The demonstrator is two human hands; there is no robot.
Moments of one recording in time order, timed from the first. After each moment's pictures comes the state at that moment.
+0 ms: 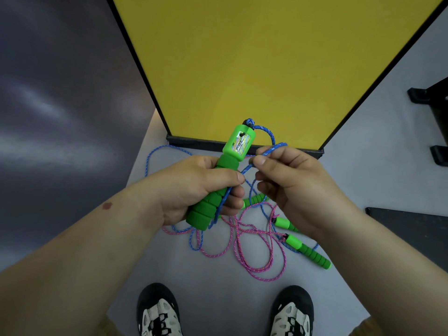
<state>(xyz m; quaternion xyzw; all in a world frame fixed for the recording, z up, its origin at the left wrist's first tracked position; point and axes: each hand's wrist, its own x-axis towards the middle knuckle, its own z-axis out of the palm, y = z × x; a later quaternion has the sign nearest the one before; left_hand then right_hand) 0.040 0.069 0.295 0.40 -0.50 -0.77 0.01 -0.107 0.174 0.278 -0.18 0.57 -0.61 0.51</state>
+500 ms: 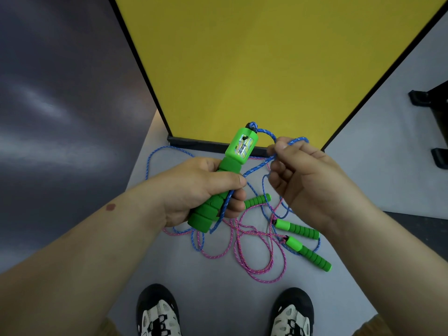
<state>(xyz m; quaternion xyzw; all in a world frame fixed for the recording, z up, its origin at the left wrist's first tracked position) 0.040 0.069 0.293 0.40 -0.52 -0.76 0.00 -0.124 0.172 0.279 -0.09 0.53 -0.66 0.52</state>
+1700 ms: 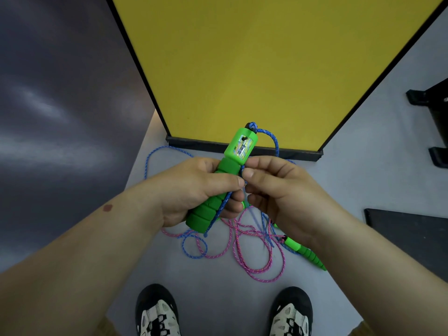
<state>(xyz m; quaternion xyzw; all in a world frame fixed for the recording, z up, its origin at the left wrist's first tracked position) 0.039 0.072 0.298 0.39 -0.52 -0.76 0.01 -0.098 0.175 0.276 -0.16 0.54 -0.59 0.58</state>
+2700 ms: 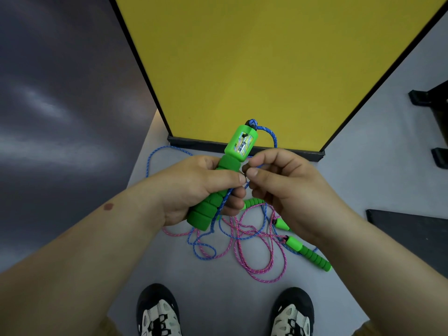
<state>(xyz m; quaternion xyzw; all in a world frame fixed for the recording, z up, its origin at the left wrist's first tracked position) 0.040 0.069 0.298 0.39 -0.52 -0.76 0.01 -0.101 0.176 0.278 -0.26 0.56 -0.59 0.52</state>
